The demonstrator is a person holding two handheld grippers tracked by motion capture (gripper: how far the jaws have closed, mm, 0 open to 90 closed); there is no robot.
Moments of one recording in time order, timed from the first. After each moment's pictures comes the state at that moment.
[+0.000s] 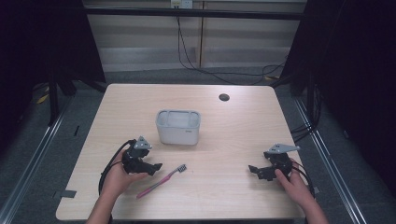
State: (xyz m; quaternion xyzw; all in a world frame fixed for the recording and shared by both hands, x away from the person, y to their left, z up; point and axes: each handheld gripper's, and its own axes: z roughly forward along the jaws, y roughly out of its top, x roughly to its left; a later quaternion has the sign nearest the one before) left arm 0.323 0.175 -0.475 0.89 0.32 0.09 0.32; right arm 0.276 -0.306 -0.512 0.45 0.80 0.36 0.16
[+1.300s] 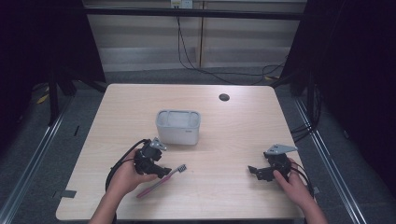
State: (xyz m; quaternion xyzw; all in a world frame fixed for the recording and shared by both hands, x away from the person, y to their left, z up) left arm 0.315 0.135 -0.457 0.92 0.28 0.04 0.26; right arm 0.275 -0.301 -0.512 0.45 0.81 0.35 0.17
